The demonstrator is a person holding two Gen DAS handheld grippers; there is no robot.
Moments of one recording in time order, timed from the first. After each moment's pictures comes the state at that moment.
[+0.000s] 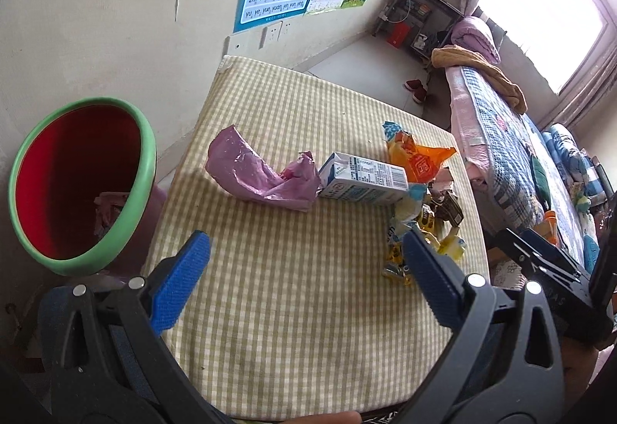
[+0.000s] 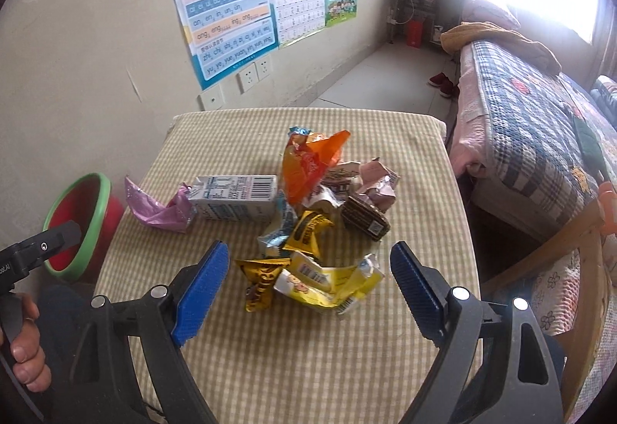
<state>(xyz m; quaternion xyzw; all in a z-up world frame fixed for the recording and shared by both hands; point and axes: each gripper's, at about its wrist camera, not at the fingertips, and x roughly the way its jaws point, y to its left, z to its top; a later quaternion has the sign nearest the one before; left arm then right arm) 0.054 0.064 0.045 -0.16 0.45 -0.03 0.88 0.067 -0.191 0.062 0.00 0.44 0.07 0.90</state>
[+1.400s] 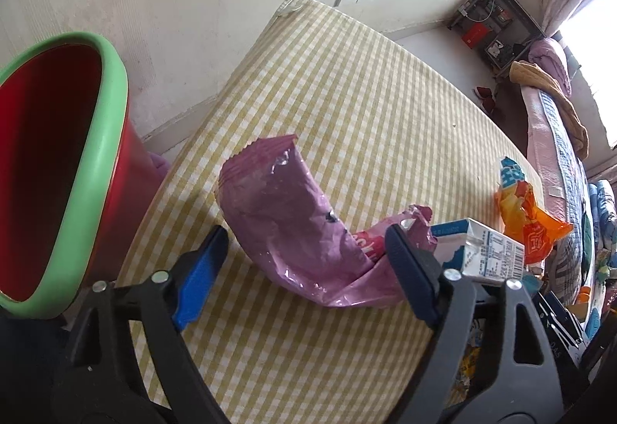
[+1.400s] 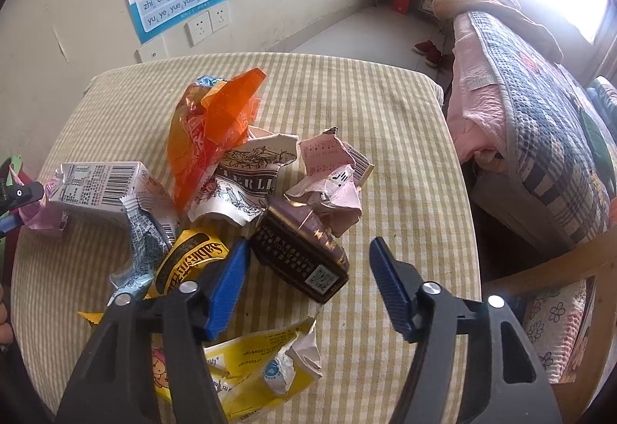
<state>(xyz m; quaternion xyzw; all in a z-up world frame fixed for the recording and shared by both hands) 0.163 0.101 -0.061 -0.22 0.52 0.07 0.82 0.175 -0.224 -0.039 -0.05 0.51 0.03 0.86</state>
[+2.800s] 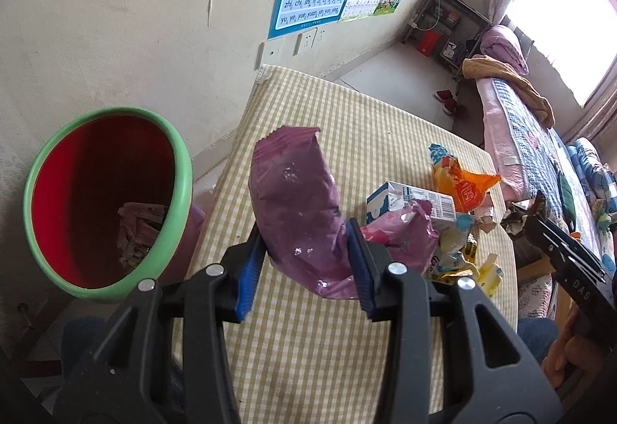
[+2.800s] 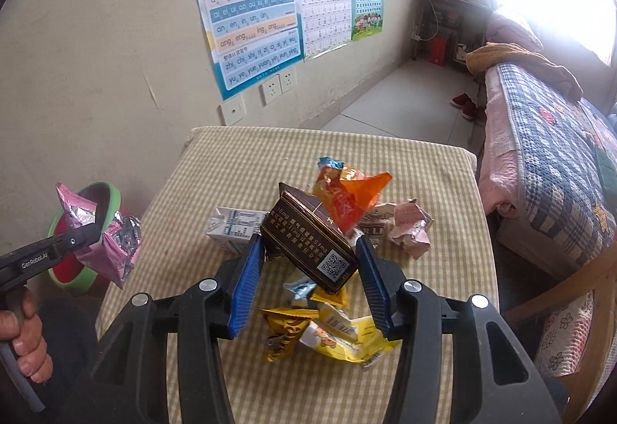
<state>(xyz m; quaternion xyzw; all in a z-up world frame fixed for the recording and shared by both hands) 0.075 0.101 0.040 -0.15 0.45 0.02 0.88 0.105 -0.151 0.065 -0.02 0.41 0.12 0.90</state>
